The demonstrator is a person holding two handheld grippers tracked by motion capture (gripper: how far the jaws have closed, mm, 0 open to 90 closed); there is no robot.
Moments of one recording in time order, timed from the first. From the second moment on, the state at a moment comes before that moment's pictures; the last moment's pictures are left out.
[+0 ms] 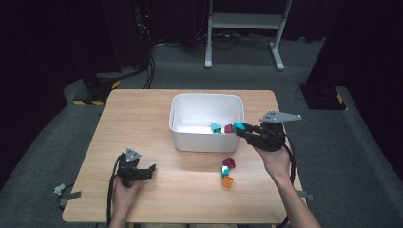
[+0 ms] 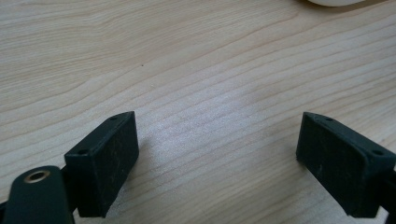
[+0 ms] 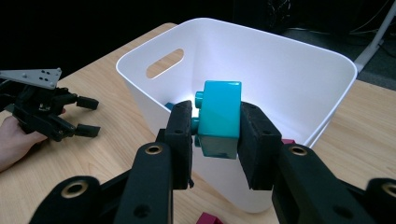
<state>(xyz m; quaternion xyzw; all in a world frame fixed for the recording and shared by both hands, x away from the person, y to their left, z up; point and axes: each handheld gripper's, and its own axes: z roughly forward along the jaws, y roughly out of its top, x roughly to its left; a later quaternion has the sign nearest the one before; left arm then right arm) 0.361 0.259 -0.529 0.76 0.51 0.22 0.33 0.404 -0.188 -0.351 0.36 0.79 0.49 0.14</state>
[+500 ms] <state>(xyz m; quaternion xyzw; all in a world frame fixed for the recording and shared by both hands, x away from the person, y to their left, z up) 0.361 0.259 -0.529 0.76 0.51 0.22 0.33 0.438 -0.173 -0.349 0.38 0.79 0.47 0.13</state>
